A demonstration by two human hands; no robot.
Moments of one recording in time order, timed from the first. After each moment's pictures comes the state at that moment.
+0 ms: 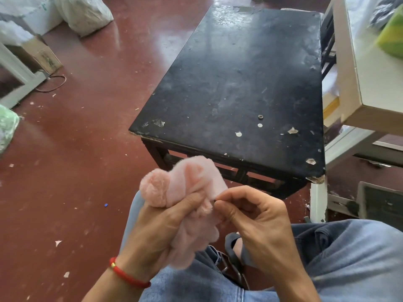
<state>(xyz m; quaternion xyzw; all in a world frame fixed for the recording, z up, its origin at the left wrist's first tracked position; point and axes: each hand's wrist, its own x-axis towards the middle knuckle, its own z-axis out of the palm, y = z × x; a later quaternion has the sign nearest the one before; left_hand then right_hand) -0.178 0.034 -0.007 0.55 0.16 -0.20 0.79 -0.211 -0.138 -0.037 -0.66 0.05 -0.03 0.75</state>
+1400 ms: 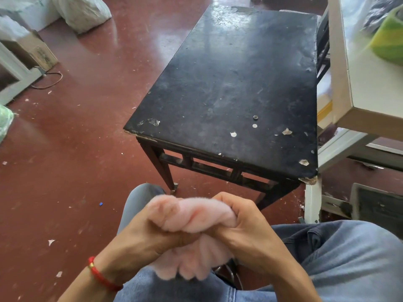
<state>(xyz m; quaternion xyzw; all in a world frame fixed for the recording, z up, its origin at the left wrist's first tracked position) -0.181 0.065 -0.013 0.77 -0.01 -0.28 0.58 -0.206 -0.148 -0.043 -0.73 0.00 0.13 0.67</state>
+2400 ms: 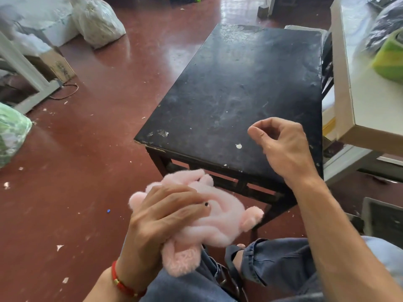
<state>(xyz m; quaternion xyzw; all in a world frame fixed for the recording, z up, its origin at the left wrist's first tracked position) -0.178 0.054 -0.010 0.87 -0.30 0.17 0.36 -0.080 -0.212 -0.001 -0.85 0.07 -0.12 0.50</state>
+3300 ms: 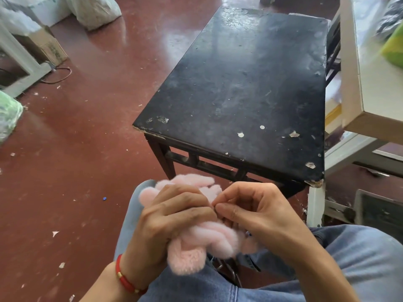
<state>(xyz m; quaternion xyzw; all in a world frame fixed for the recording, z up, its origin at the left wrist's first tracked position) -0.192 0.048 -0.012 0.86 -0.32 0.12 0.39 -0.193 -0.169 -0.008 -0.74 -0.01 0.16 0.66</state>
